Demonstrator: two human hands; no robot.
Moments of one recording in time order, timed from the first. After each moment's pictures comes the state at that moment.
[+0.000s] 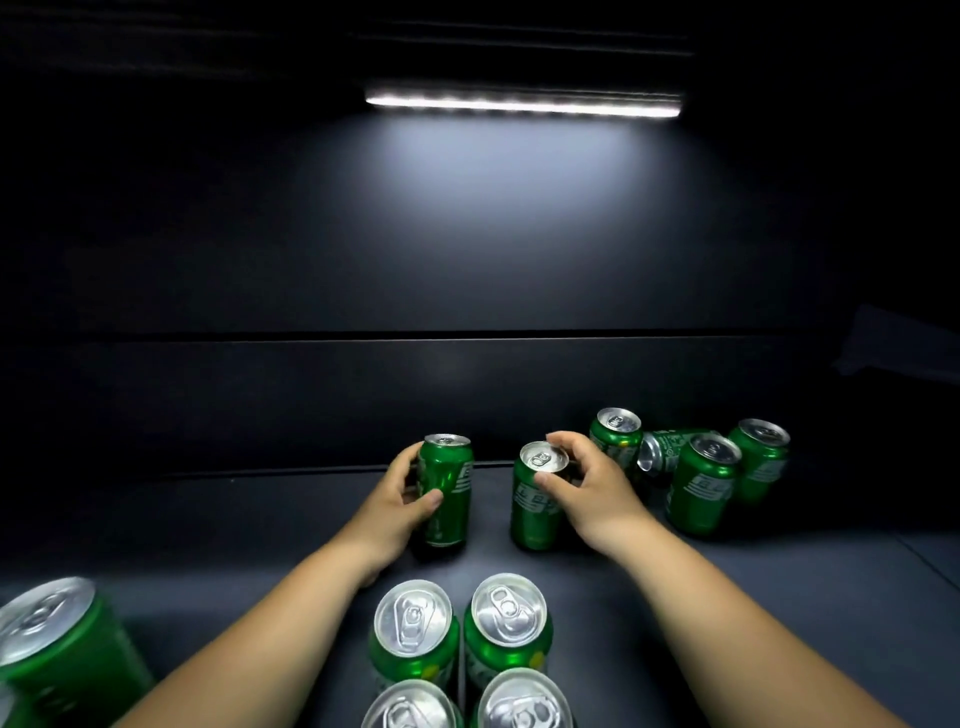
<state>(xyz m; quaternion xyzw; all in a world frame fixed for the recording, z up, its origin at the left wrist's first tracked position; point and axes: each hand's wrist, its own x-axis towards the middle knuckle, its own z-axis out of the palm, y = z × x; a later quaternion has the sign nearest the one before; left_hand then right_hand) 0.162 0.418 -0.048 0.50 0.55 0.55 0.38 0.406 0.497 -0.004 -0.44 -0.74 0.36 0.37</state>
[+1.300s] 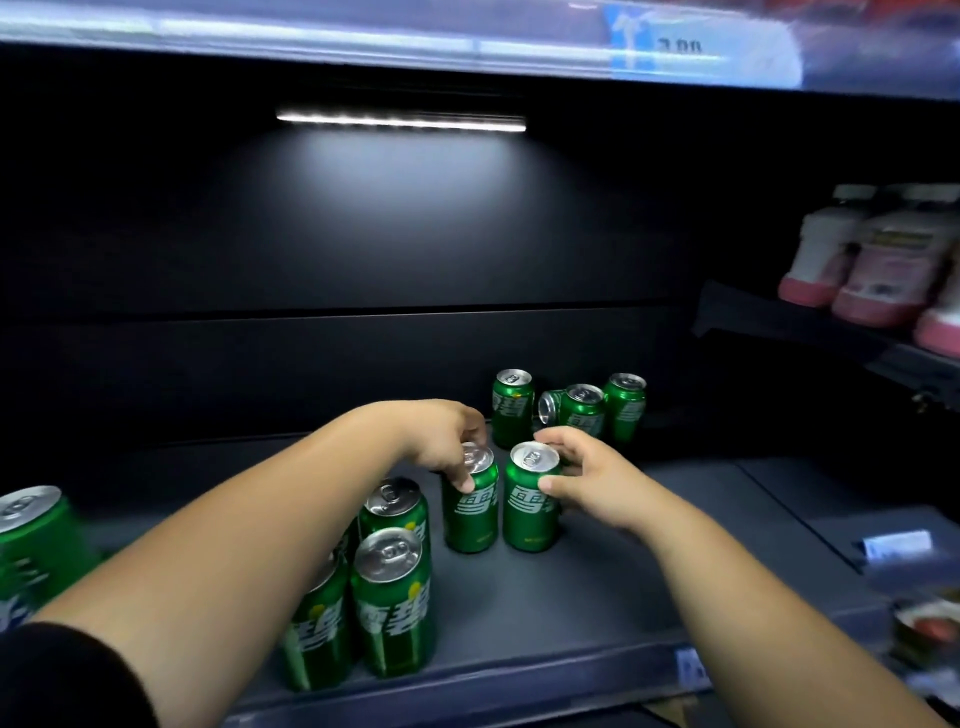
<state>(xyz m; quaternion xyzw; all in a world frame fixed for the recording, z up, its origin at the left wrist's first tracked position) 0.327 0.394 0.094 0.74 0.65 0.00 0.19 0.556 0.426 0.016 -0.40 -0.72 0.49 0.28</state>
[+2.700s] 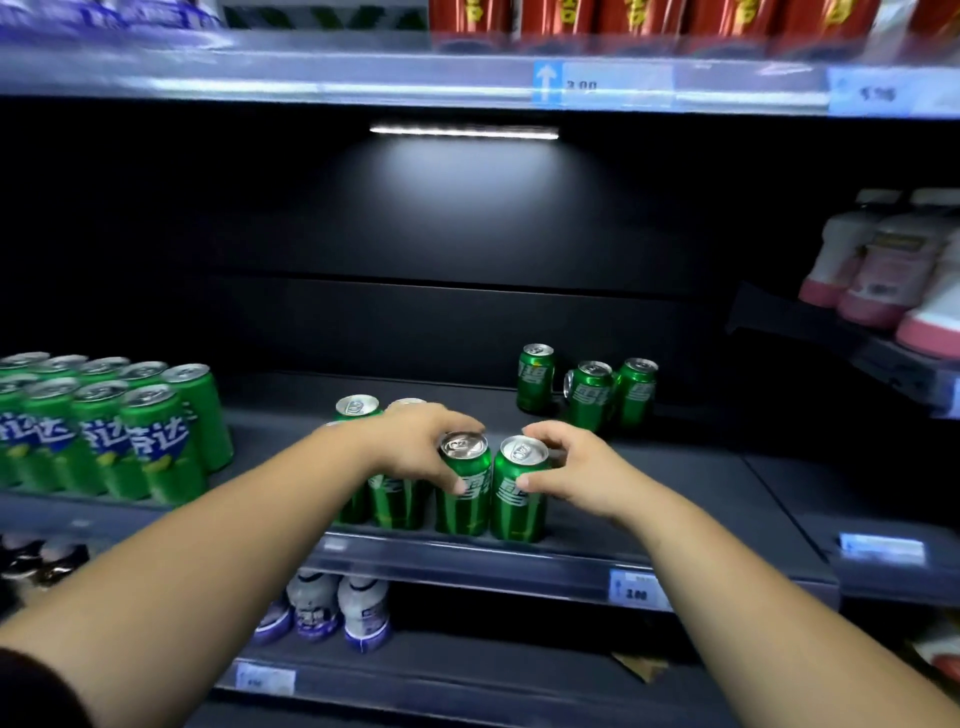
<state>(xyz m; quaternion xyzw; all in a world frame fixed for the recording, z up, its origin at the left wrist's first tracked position) 0.378 0.255 0.072 0.68 0.72 0.07 0.12 0.601 0.368 0.018 -0.32 -0.79 0.47 0.21</state>
